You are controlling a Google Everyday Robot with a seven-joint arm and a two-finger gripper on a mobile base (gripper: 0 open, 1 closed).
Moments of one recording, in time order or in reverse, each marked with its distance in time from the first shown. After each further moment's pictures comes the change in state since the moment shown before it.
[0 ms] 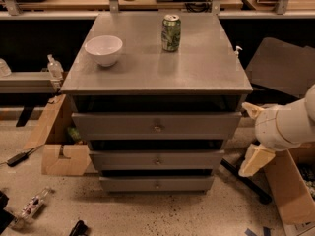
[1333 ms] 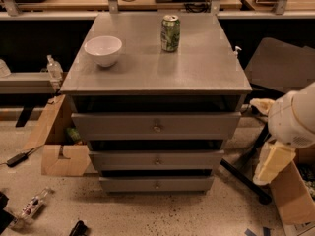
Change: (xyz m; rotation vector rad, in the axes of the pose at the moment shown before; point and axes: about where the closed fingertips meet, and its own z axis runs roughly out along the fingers) arm -0.026 0.023 -0.075 -0.118 0.071 0.022
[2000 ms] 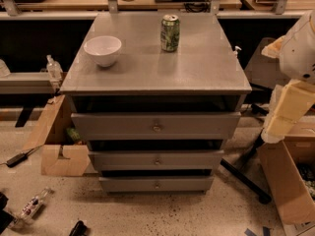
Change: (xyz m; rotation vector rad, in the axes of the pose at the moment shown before) arm -0.059 -0.036 -0.116 0.015 0.099 0.066
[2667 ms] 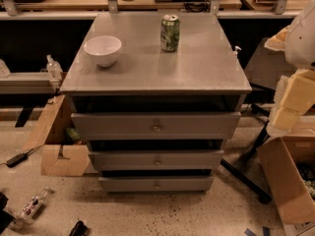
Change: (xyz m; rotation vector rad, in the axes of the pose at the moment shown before) arm -0.003 -0.003 -0.017 -0.011 0.001 0.000
